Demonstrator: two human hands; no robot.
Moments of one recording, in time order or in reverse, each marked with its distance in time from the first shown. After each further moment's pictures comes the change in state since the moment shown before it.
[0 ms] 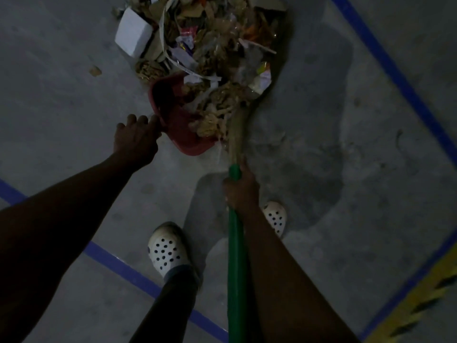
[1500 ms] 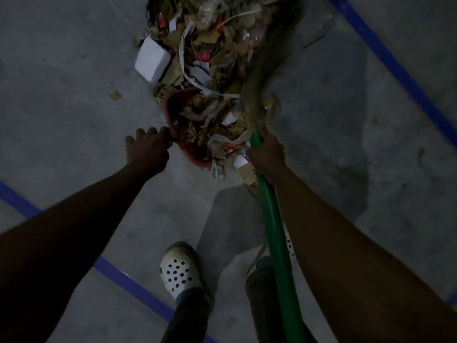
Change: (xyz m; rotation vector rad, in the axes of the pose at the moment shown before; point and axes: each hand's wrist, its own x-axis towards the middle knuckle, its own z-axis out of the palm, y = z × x) left_hand 0.032 -0.012 -0.013 -0.048 0.012 -0.113; right_hand 0.104 -0.093 -0.033 -0.239 0.016 -0.171
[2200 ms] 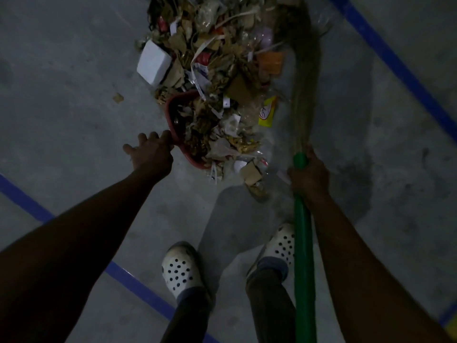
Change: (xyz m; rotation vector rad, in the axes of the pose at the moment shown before) left_hand -0.012 0.019 -0.009 0.026 -0.060 -0.114; right_hand -0.043 0.059 -0.069 0.013 0.143 0.171
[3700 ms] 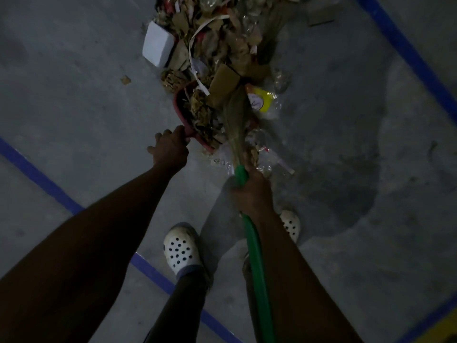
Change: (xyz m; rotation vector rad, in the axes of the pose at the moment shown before) left_hand -0.020 0.027 0.041 -0.330 0.027 -0.102; right_hand -0.097 -0.011 0.071 0.005 -0.305 -0.132
